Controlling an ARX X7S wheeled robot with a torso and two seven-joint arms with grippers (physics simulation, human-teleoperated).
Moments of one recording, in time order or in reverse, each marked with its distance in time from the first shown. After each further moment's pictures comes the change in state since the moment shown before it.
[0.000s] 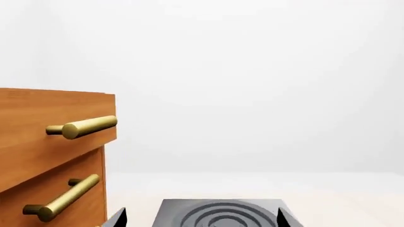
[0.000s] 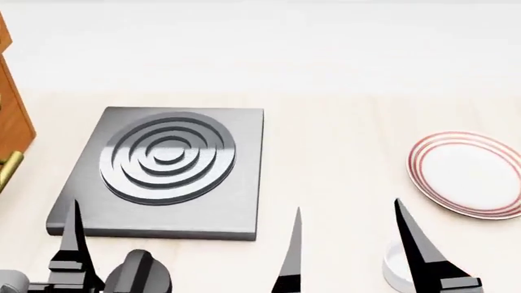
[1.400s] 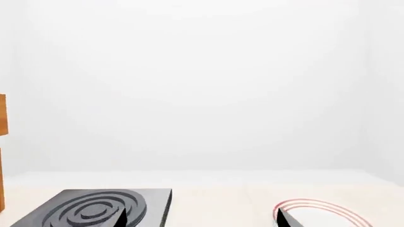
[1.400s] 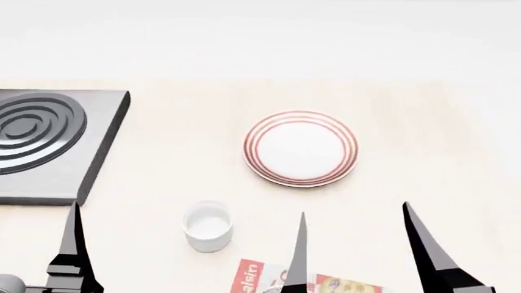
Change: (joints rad) left arm 0.008 -0.062 0.026 -0.002 -0.062 0.021 -0.036; right arm -0.031 0.085 -0.014 -0.042 0.059 -0.031 0.063
